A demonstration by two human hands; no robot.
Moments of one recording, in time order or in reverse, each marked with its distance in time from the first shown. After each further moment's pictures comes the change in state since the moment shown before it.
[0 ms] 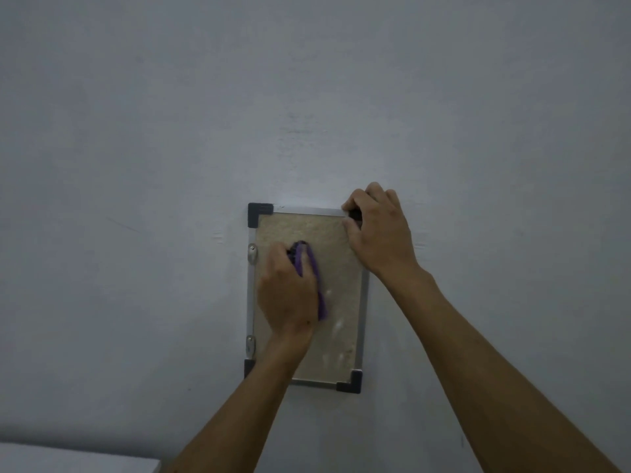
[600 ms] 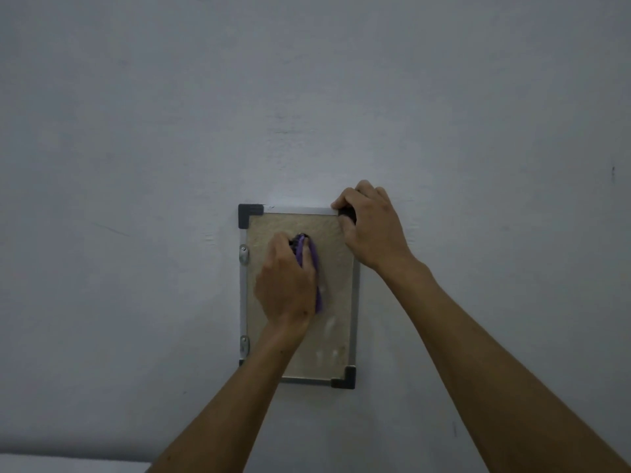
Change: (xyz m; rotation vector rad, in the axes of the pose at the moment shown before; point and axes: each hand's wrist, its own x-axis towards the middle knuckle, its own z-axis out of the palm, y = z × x) left_hand 0.005 0.010 0.002 0.063 -0.068 0.057; right_hand 0.004 0.005 -0.006 0.056 -0.053 -0.007
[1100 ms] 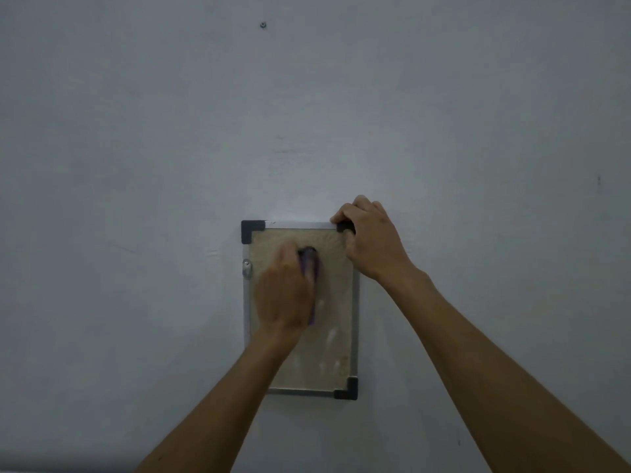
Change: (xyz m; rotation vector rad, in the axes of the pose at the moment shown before) left_hand 0.013 -0.001 -0.015 0.108 -0.054 0.205; right_hand -0.002 -0.003 -0.009 0.005 -0.050 0.003
